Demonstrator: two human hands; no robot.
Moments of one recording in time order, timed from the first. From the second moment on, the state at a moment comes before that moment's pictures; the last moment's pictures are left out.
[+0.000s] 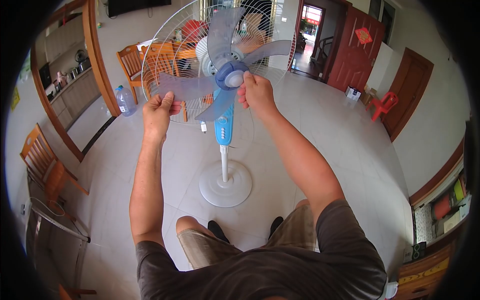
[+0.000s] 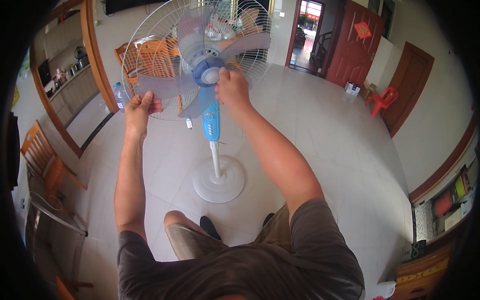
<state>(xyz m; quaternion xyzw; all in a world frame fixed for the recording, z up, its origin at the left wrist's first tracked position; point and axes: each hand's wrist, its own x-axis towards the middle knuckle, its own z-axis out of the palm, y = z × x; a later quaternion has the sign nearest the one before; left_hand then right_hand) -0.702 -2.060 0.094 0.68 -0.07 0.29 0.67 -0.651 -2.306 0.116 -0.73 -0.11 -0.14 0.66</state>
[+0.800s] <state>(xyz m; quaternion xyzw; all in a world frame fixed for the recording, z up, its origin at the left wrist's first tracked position) -0.706 -2.065 0.095 0.68 -0.07 0.28 0.68 -0.655 -2.297 0.111 -0.68 -0.07 -0.02 0.73</state>
